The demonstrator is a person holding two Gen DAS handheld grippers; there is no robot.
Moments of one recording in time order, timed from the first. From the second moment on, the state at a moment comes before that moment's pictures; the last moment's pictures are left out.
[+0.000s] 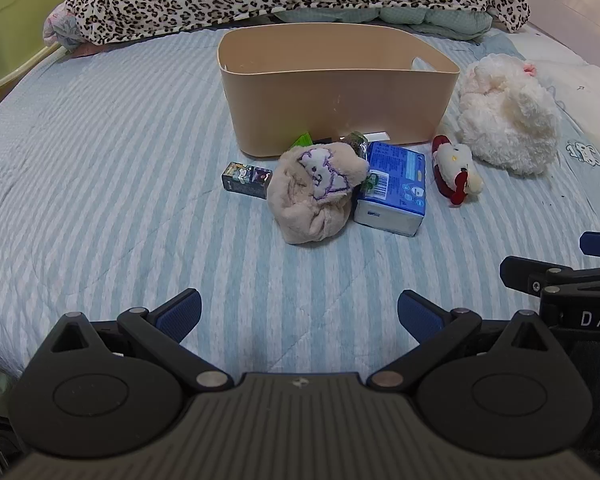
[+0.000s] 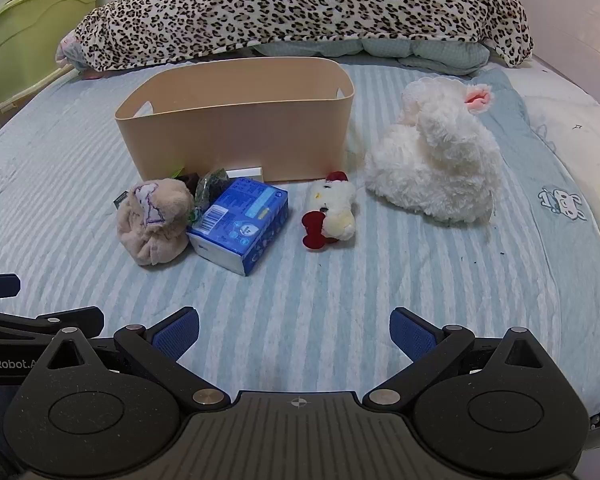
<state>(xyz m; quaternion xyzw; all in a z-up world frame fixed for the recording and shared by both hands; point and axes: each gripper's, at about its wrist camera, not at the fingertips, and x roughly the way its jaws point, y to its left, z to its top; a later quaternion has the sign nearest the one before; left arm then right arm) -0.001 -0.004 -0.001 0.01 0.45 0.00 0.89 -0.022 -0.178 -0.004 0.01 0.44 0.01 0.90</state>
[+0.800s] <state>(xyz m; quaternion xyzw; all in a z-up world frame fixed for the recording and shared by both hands) -0.003 -0.001 0.002 0.01 0.44 -0.01 0.90 -0.023 -0.176 -0.001 0.01 0.44 0.01 0.90</state>
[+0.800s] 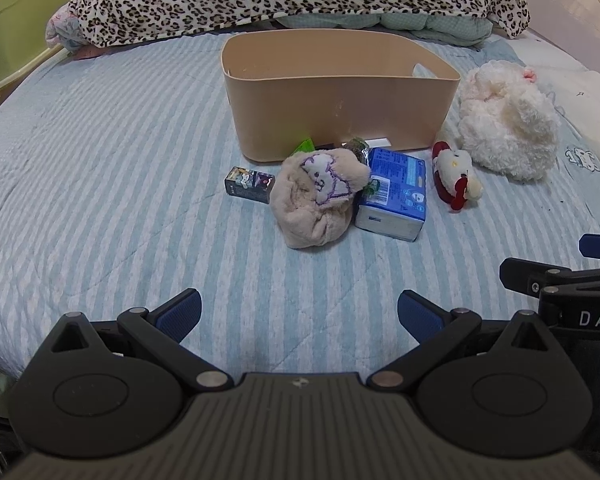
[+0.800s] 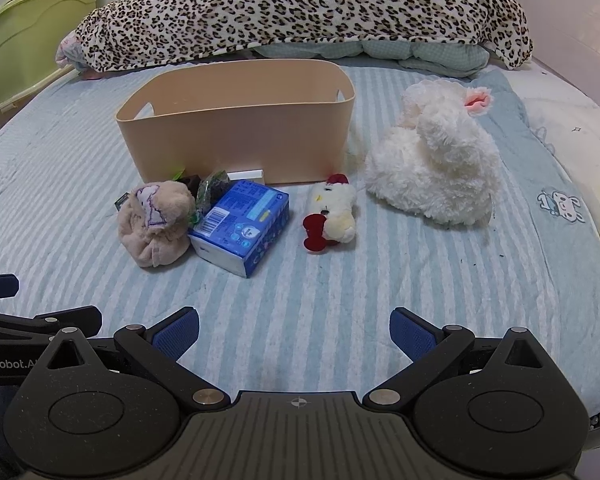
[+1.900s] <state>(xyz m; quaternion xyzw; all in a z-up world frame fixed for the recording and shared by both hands) -0.002 0.003 0.010 0.01 0.43 -0.01 0.90 -0.028 -0.164 0.012 0.00 0.43 -0.01 0.90</state>
